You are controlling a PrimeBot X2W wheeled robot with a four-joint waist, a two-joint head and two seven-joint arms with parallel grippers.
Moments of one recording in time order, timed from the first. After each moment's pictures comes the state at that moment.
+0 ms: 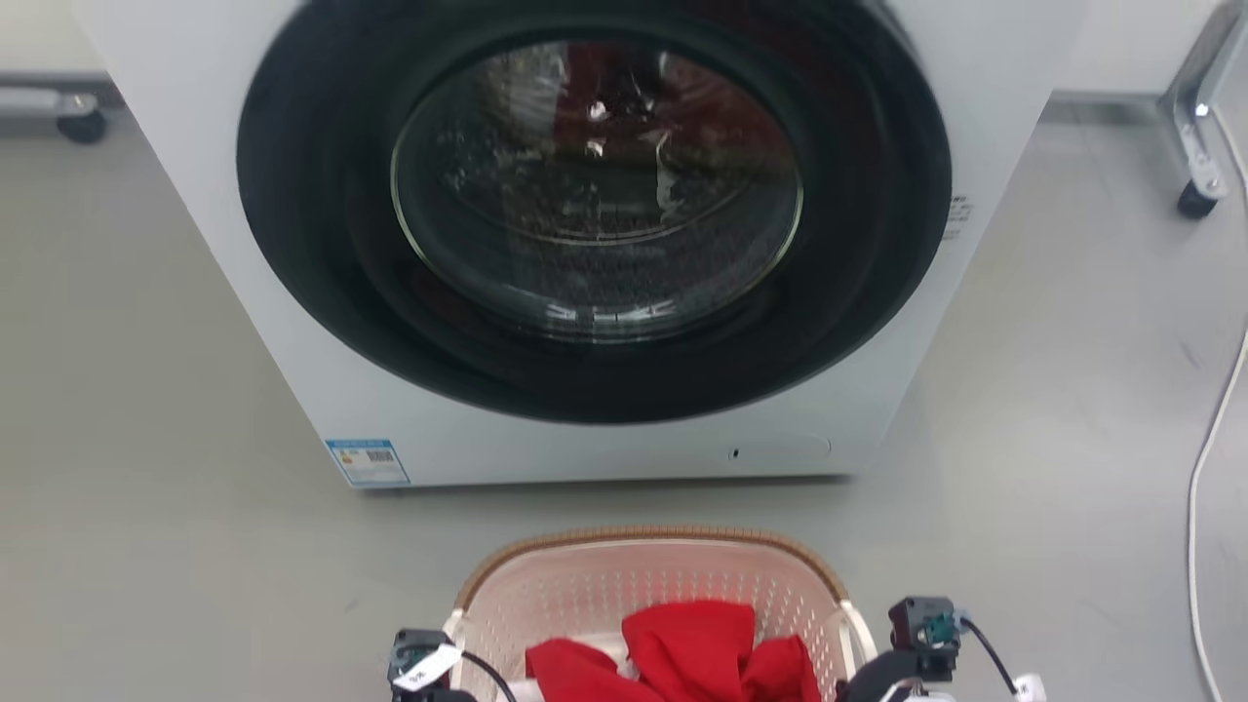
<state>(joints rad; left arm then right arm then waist) -0.43 0.05 -0.79 1.11 -0.76 0.12 0.07 -0.47 -0.07 0.90 1.02 0.94 -0.13 0.09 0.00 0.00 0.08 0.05</state>
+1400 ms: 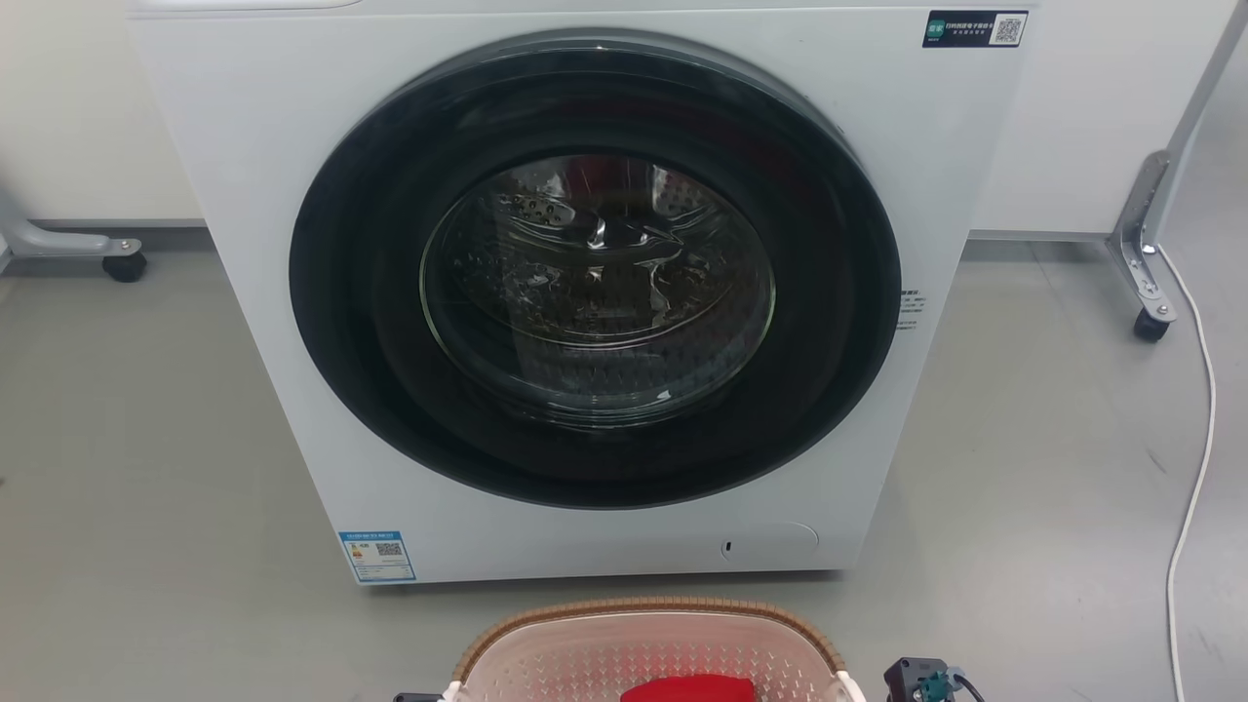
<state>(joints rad) -0.34 0.05 -0.84 1.13 -0.82 0.12 0.08 -0.40 -0.07 1.03 1.03 1.08 -0.14 0.09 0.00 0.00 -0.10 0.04</state>
